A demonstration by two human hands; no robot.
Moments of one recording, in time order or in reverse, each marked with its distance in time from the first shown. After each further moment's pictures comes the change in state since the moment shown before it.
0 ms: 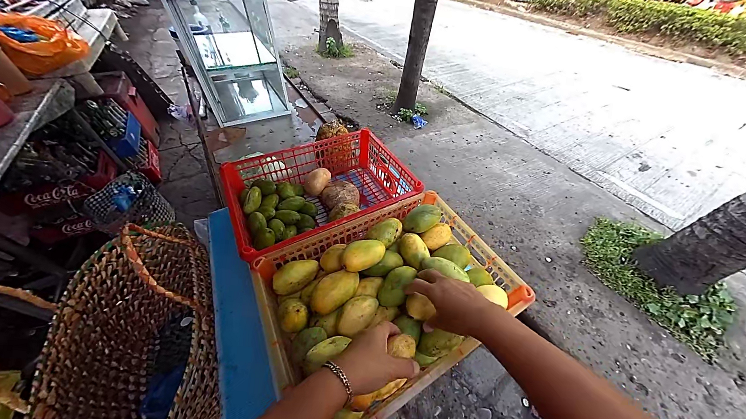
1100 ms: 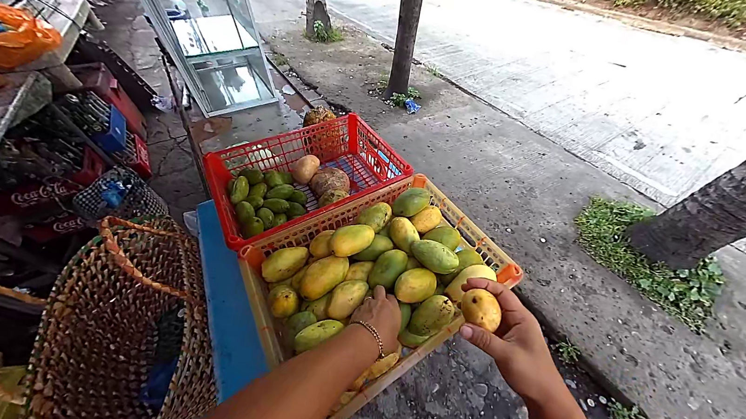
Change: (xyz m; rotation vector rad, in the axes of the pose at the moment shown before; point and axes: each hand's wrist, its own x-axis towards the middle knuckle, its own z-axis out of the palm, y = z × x) left_hand 0.048 0.032 0.025 0.842 0.040 -0.133; right_hand -0.102 0.016 0.076 1.291 0.841 -0.237
